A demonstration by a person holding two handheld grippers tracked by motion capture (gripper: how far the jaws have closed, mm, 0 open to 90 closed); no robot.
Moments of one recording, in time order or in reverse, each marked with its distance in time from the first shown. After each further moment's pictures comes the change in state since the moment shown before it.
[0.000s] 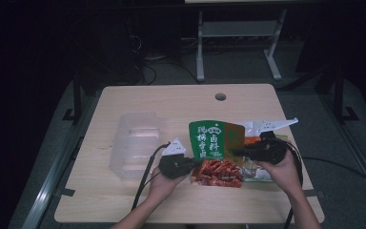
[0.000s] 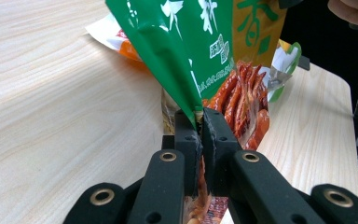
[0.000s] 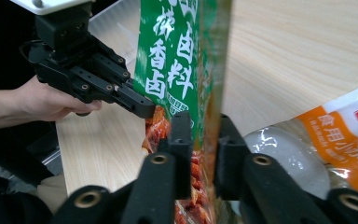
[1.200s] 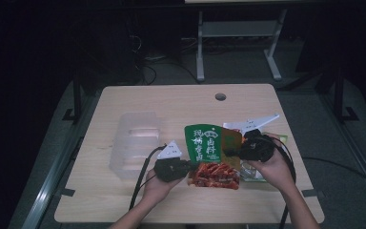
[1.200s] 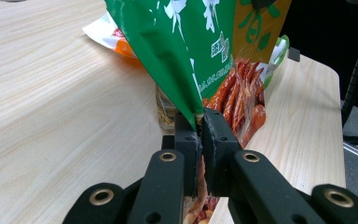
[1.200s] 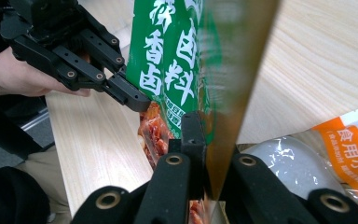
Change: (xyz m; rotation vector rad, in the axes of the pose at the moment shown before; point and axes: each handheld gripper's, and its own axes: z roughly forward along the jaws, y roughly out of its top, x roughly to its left) left arm -0.004 -0.002 -0.017 0.003 -0.009 0.040; right arm 0.030 0.026 0.018 0.137 -0.054 -0.102
